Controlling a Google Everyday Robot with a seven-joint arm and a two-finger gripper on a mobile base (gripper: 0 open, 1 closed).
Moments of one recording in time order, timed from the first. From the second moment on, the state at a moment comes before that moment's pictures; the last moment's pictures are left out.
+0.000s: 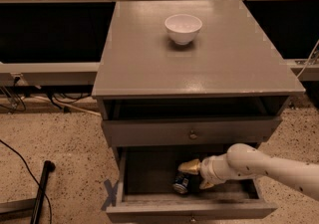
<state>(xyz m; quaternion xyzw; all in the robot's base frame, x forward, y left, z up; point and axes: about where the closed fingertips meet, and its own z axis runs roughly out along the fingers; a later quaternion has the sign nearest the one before) 0.500 -0.133 0.416 -0.93 0.21 -0.03 0.31</state>
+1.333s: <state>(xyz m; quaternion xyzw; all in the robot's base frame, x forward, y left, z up) 0.512 -0.108 0.389 -0.92 0.21 0.00 0.32</state>
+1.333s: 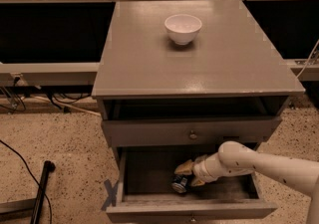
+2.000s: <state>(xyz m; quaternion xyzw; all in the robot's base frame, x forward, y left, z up) 0.507 -0.111 0.380 -0.92 0.22 0.01 0.32</state>
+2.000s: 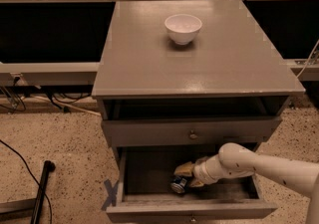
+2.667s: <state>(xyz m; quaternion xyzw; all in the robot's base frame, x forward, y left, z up) 0.504 -0.111 0.408 -0.89 0.22 -0.01 0.39</state>
